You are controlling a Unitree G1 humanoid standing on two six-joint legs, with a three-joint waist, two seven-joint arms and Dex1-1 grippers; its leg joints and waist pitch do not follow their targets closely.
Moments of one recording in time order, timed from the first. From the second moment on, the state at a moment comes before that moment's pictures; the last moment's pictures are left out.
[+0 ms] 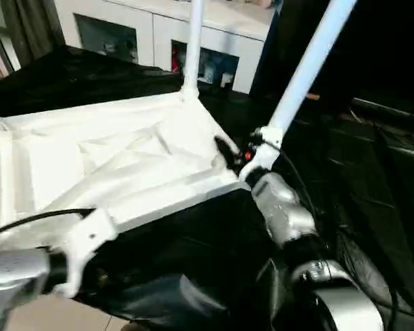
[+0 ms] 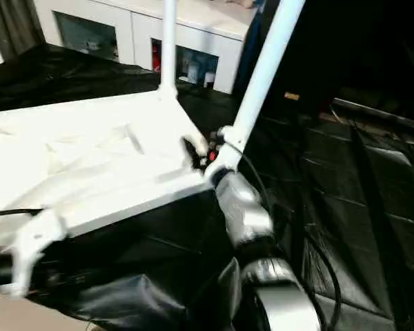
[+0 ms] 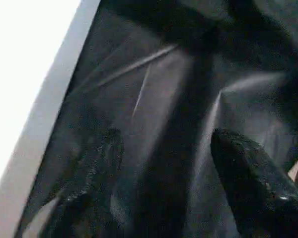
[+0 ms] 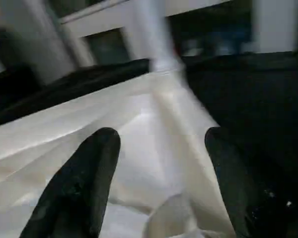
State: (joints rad) left arm 0.21 0.77 0.11 -0.59 -0.24 0.81 -1.03; right arm -0.70 0.09 -0.14 0.82 0.33 -0.04 0.24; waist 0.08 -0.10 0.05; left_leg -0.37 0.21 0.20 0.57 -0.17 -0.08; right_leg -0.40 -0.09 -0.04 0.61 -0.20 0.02
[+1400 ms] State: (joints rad) left arm 0.25 0.73 0.23 -0.35 -0.39 0.49 -1.11; right arm -0.40 -0.22 -0.09 0.63 0.32 -0.13 0.47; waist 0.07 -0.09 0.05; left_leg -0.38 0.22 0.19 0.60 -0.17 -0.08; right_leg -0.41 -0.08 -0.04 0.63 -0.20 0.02
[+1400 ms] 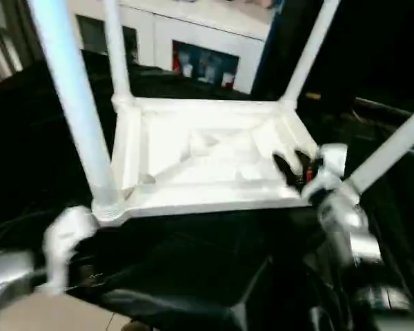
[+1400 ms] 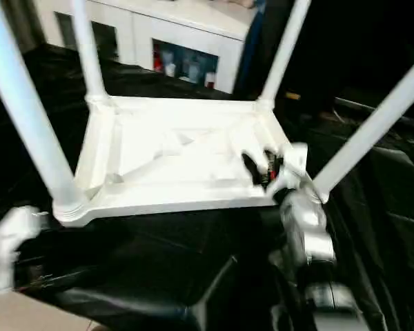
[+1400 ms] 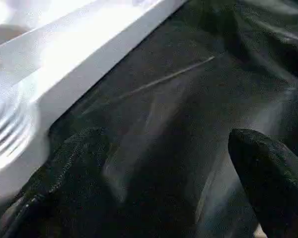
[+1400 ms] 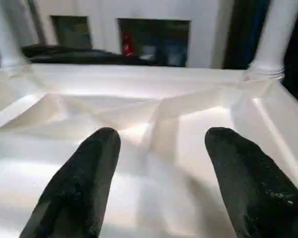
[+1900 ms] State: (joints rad) left arm 0.07 0.79 0.51 0.00 -0.54 0.41 -1.17; right arm -0.11 -0.41 -0.08 0.31 0.33 0.07 0.61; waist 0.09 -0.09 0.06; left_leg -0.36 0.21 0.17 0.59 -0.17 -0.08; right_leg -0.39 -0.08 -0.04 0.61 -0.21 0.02
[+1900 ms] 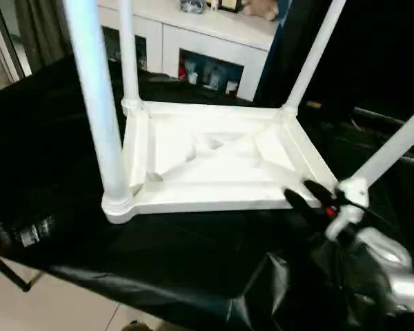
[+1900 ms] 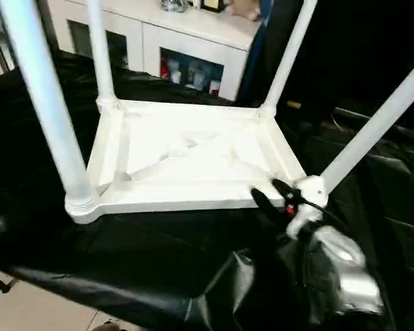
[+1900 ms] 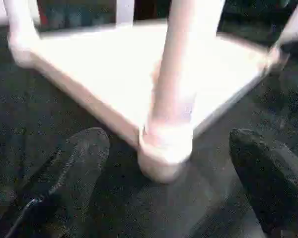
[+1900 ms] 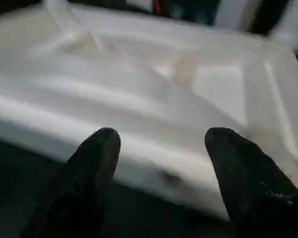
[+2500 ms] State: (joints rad) left arm -0.19 0.65 0.29 0.19 -0.41 0.30 -1.03; right arm -0.12 -0.41 -0.03 0.36 0.23 0.17 0.52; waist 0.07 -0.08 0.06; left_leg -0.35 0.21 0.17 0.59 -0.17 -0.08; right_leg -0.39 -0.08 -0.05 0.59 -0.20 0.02
